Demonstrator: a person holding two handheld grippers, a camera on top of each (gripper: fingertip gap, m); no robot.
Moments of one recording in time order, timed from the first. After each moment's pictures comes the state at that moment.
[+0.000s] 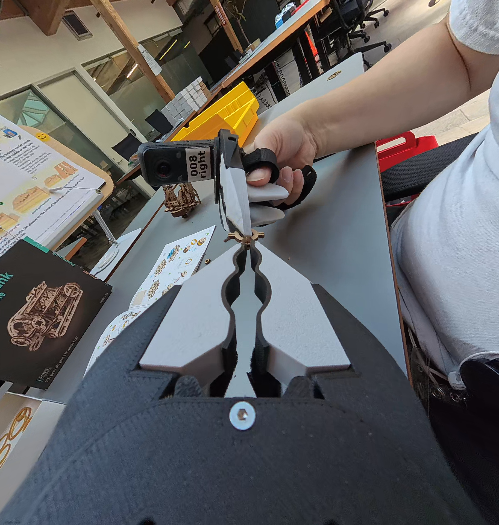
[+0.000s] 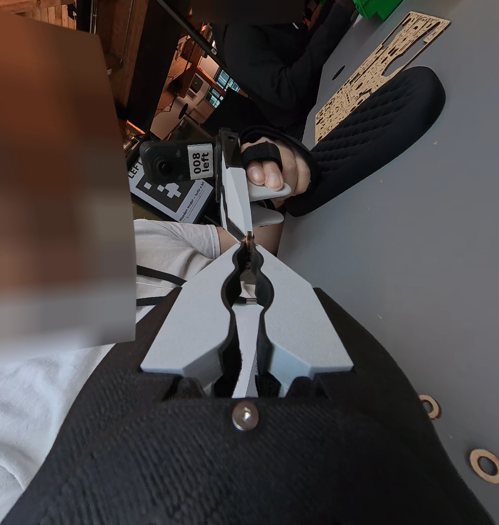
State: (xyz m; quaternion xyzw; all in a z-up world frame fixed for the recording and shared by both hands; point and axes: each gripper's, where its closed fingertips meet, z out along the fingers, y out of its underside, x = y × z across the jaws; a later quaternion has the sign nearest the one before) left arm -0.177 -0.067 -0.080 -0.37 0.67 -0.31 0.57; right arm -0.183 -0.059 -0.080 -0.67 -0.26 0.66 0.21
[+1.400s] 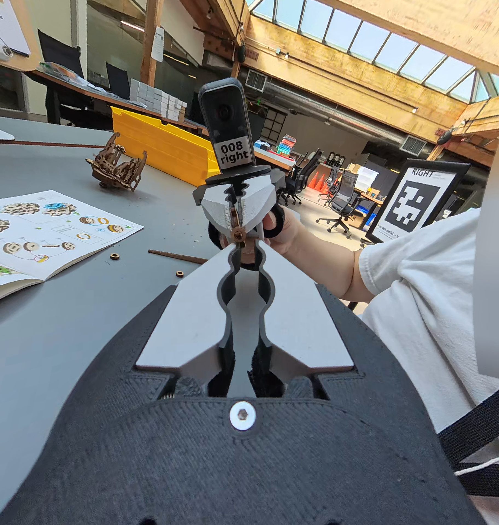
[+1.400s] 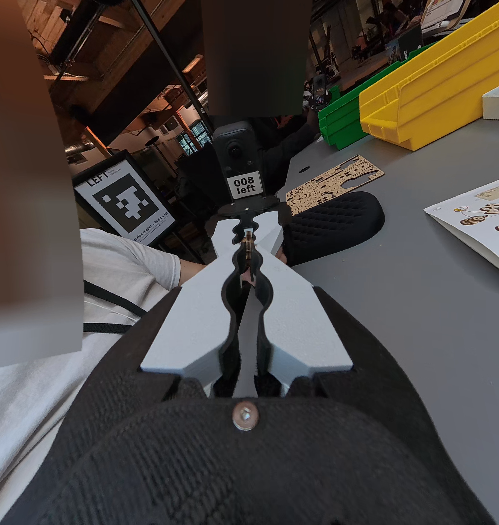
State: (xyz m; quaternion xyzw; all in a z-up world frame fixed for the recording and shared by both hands) left arm -0.151 -0.061 -0.055 -0.53 0.43 -0.63 0.38; right arm -0.175 -0.043 -0.043 -0.63 -0.29 0.59 0.40
